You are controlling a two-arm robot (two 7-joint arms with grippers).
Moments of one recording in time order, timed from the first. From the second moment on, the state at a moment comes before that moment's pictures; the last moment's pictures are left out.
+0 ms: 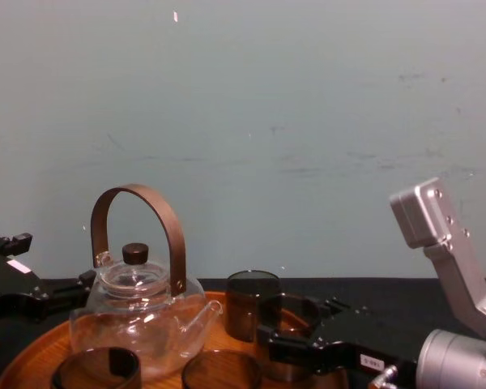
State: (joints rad) left arm -0.20 0.60 0.45 -1.41 -0.25 -0.12 0.03; right arm 0.46 0.17 -0.45 -0.92 0.23 -0.20 0.52
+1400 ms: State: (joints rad) left arm -0.20 0.60 0.45 -1.41 -0.25 -0.12 0.03; right arm 0.44 0.18 -0.44 -0.95 0.24 -0.20 0.53
